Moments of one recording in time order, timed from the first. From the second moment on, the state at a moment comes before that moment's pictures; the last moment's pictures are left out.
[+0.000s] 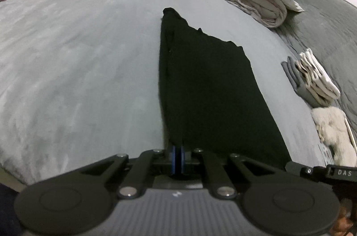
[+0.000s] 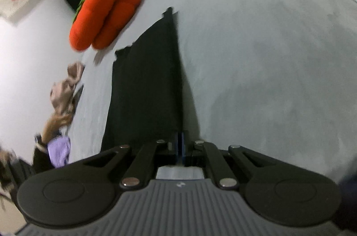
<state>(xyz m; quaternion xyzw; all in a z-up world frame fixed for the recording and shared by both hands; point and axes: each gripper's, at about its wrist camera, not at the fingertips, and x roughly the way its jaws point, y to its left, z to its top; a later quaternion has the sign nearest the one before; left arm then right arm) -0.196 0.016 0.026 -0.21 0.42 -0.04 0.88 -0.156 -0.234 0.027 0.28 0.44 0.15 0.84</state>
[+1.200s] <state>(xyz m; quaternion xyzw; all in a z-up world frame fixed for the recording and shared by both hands) -0.003 0.018 0.040 -0.08 0.36 -0.05 0.93 0.048 -0.193 0.036 0.02 0.37 0.27 0.89</state>
